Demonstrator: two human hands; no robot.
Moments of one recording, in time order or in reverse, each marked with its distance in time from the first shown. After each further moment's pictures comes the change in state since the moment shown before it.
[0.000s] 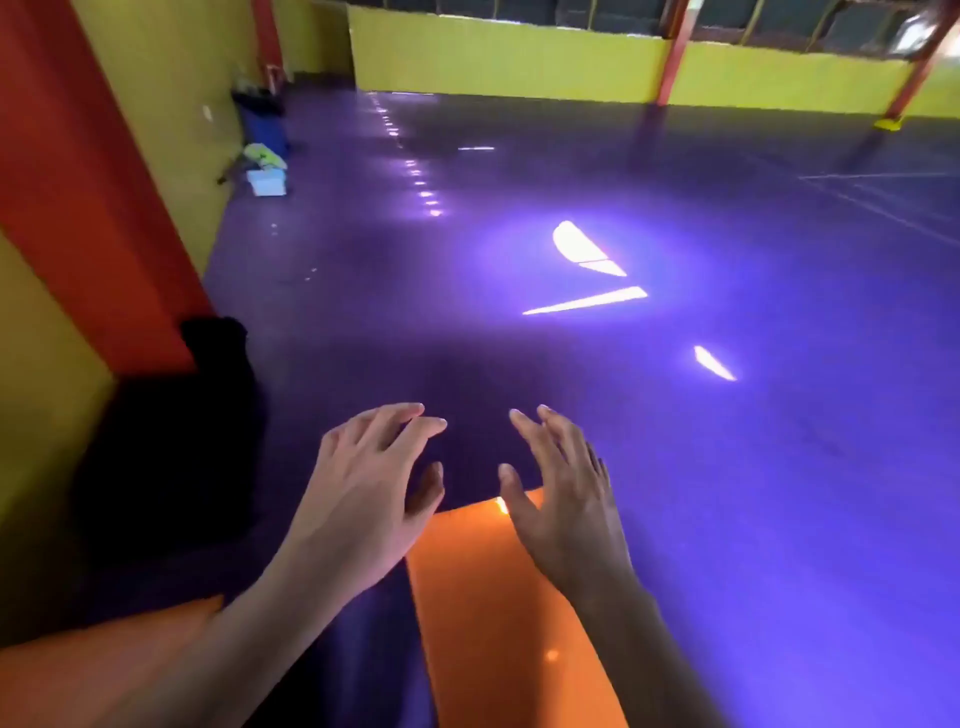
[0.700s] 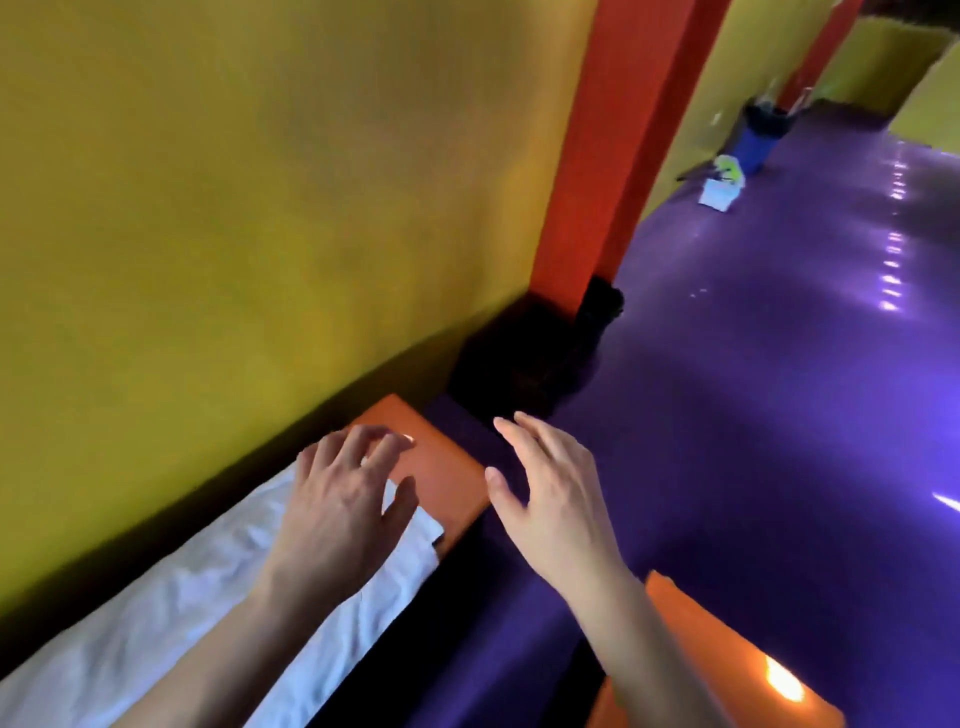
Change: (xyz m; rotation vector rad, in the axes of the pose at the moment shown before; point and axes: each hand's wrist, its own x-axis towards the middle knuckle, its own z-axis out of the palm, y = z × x) left_hand -0.294 -0.134 -0.093 0.364 0.245 -0.979; right_hand -0.060 -0.261 0.181 0.328 -0.510 -0.851
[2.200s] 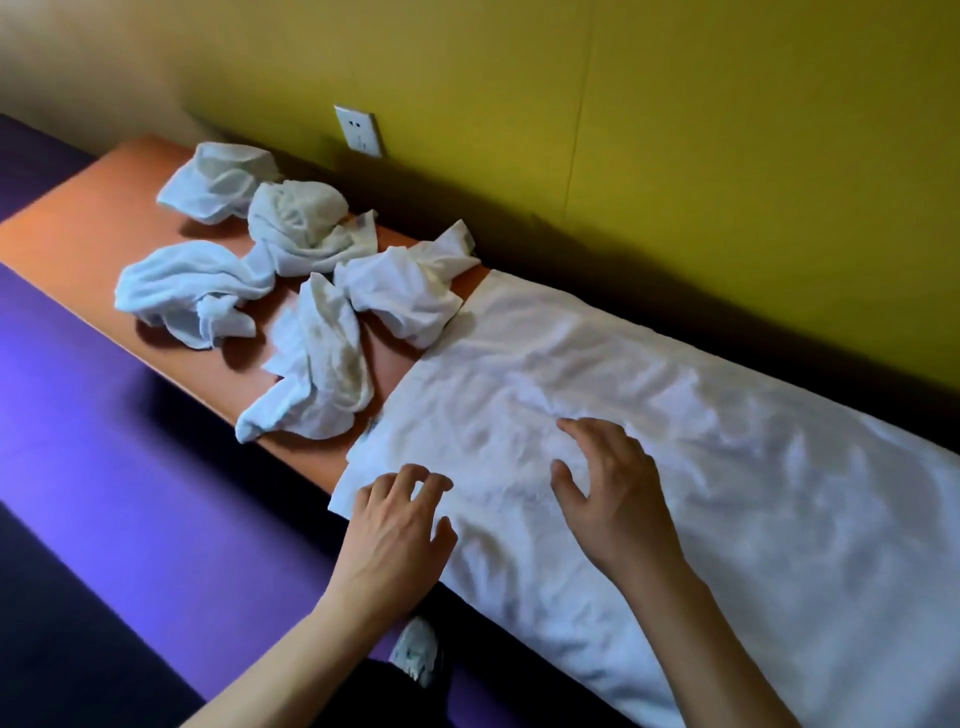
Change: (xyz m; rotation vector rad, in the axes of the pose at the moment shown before) left_hand -0.425 -0.289 0.329 0.266 0.069 -1.416; right_hand -0.151 -0.170 0.607 0.340 -0.913 -0.927
